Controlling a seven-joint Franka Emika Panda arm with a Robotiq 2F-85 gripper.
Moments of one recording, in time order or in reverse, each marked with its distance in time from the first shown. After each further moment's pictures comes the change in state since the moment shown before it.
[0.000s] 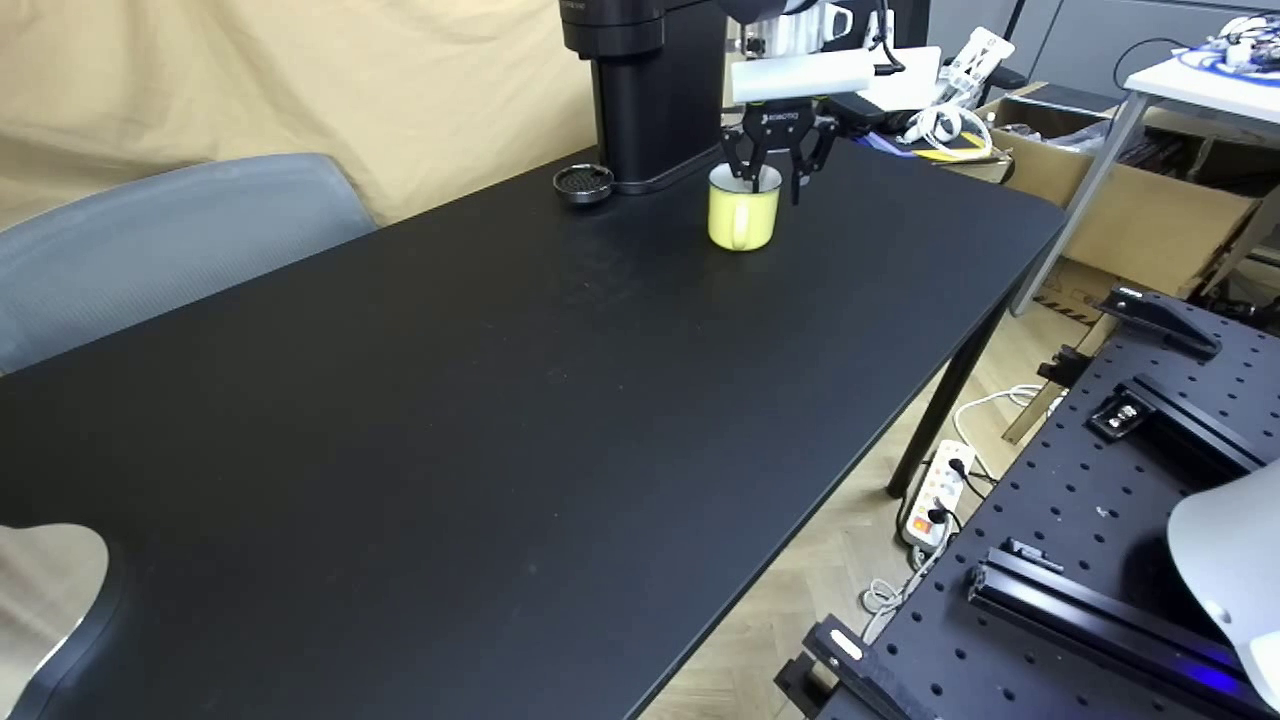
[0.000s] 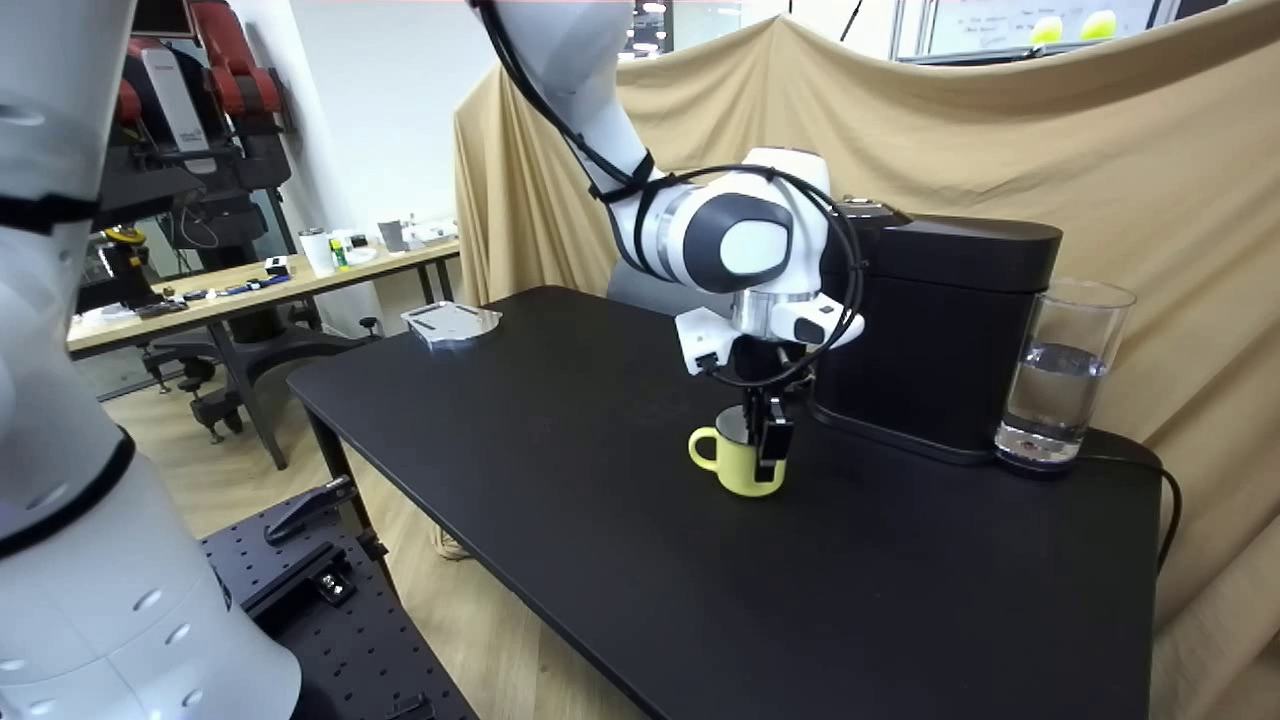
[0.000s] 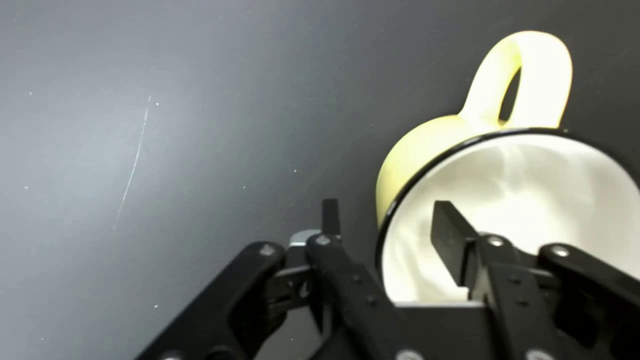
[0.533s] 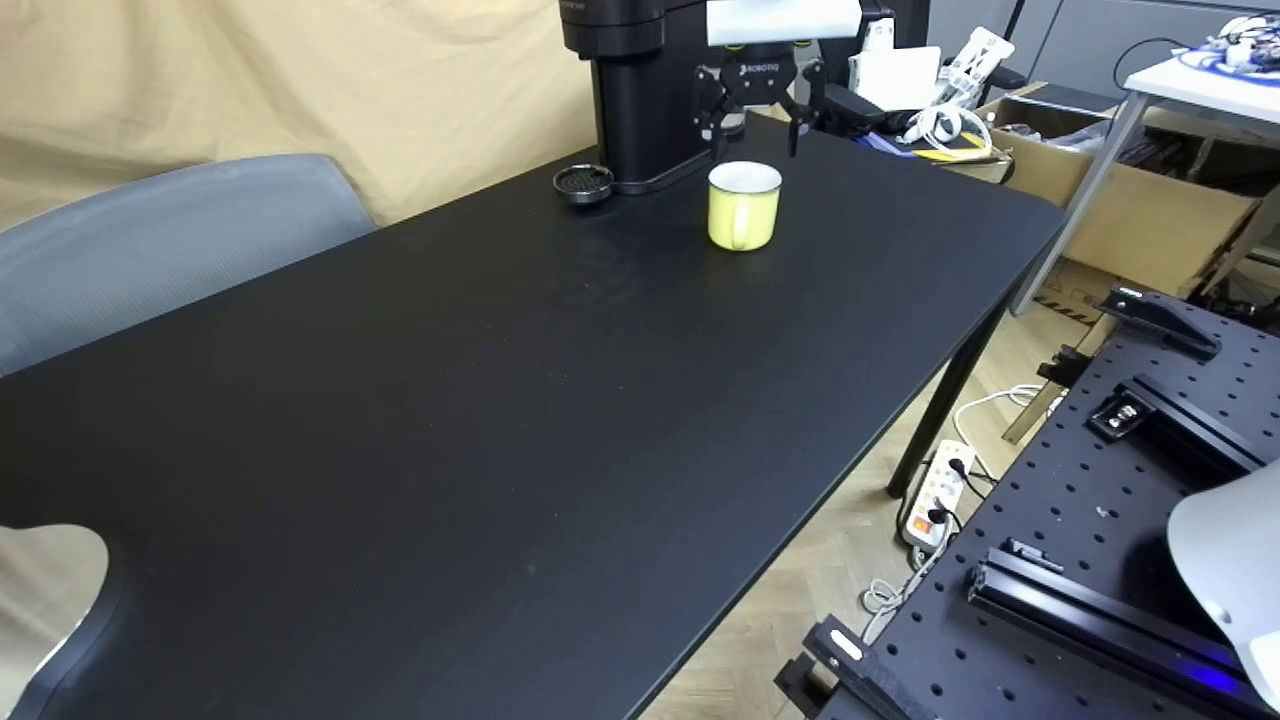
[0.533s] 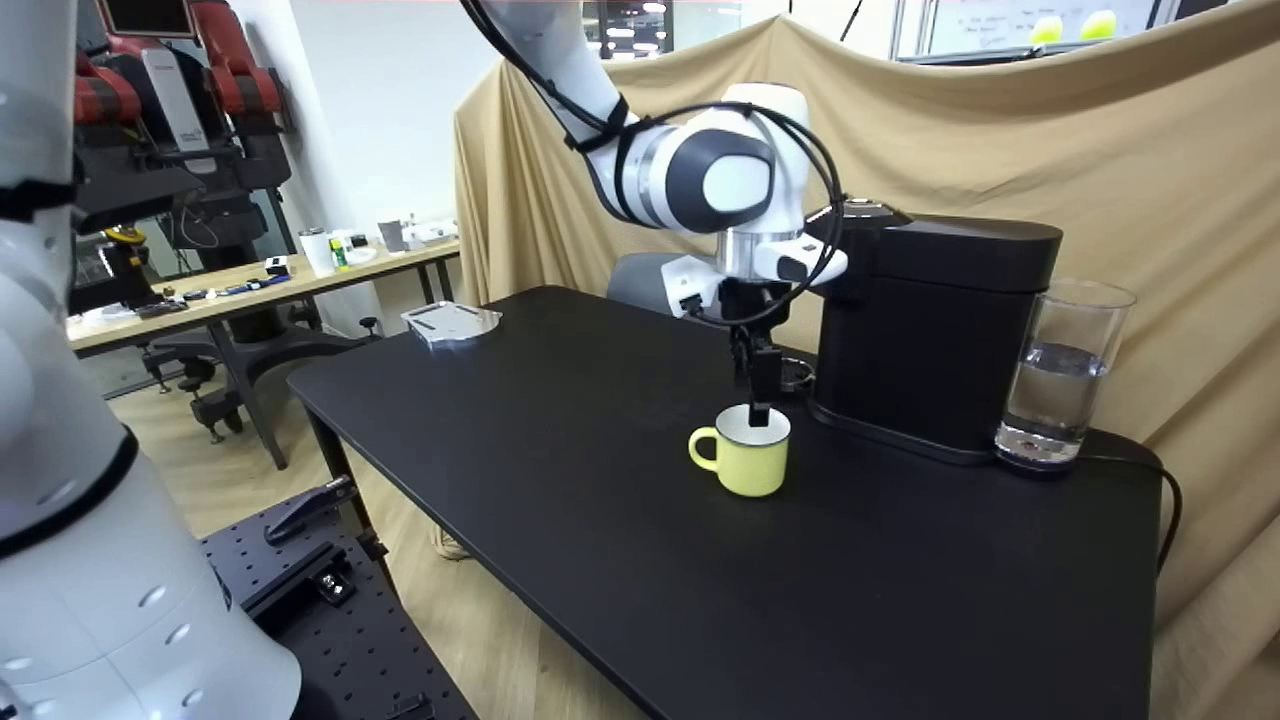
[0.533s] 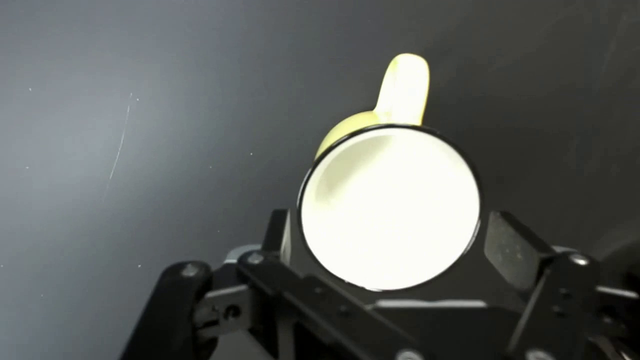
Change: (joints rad) arm 0.051 -0.121 -0.001 -0.016 -0.011 -0.049 0.040
